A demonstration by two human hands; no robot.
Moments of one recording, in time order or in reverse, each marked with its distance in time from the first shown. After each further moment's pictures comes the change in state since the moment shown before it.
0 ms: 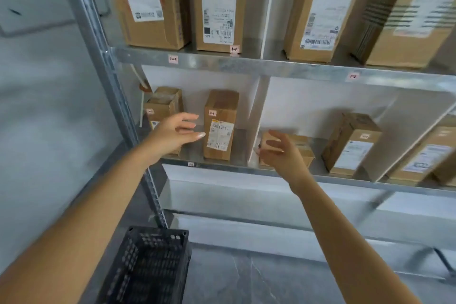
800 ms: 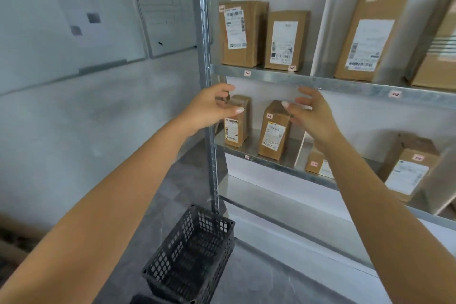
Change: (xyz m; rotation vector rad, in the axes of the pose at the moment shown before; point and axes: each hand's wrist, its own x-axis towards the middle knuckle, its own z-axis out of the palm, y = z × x) left_hand -0.169 0.119 -0.019 0.134 0.319 0.133; right_hand -0.084 -0.136 -0.020 0.123 -0.178 -0.360
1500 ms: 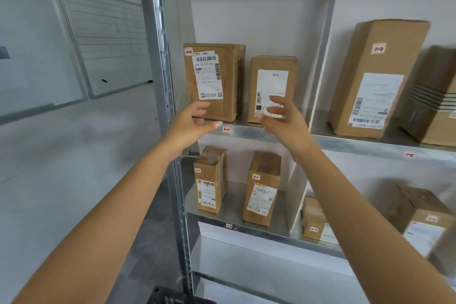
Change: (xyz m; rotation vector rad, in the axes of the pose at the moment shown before) left_hand 0.237 -0.066 -0.030 -0.171 0.057 0.078; right_hand 0.195 -0.007 0.065 -0.132 0.127 -0.059
